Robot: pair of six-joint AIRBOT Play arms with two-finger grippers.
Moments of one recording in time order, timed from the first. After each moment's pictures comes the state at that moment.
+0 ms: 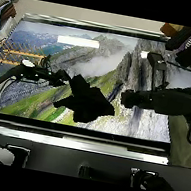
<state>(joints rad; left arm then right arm) 0.01 -1.82 1.31 0.56 -0.99 -1.21 0.41 -0.99 1.29 1.76 -1.34 -1.36</state>
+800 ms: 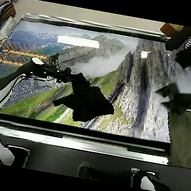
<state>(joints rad) -0.04 -1.94 1.48 0.54 -1.03 -1.27 -0.31 -1.17 1.07 2.23 -1.25 -1.44</state>
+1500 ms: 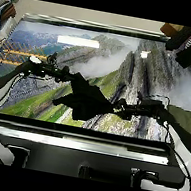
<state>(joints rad) -0.02 -1.94 1.49 0.54 -1.06 -1.31 0.04 -1.55 0.85 2.67 -1.00 -1.79</state>
